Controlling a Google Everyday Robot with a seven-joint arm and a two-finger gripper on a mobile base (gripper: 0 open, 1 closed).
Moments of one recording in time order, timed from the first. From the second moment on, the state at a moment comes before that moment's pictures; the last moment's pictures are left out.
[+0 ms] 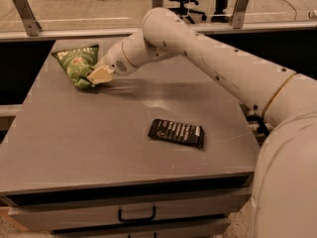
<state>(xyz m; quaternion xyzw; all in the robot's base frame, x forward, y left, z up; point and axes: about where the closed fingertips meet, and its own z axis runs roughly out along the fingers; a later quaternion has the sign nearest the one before) 0.665 0.181 0.853 -0.57 0.67 0.28 0.39</state>
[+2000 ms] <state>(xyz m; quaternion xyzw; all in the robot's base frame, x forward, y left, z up) 0.709 -0.089 0.887 -0.46 0.78 0.07 0.43</state>
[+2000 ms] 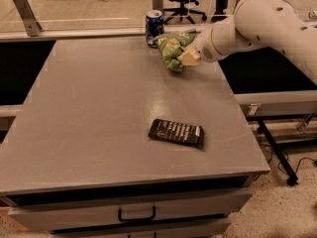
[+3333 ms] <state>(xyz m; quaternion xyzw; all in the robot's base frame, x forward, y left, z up) 0.772 -0.147 0.853 -0.41 0.80 0.04 0.44</state>
